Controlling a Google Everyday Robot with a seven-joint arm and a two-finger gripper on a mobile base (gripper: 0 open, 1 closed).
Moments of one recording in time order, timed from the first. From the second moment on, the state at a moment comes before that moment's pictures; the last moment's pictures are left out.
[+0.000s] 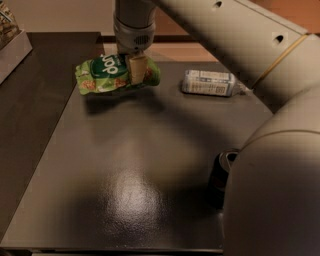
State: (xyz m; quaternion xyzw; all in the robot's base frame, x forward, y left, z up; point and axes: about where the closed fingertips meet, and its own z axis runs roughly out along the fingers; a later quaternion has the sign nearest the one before) arm 0.646 0.070 0.920 -0.84 0.52 -0.06 0.16
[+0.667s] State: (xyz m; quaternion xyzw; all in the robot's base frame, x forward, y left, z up) arm 0.624 0.059 0.988 -0.84 0.50 -0.03 0.21
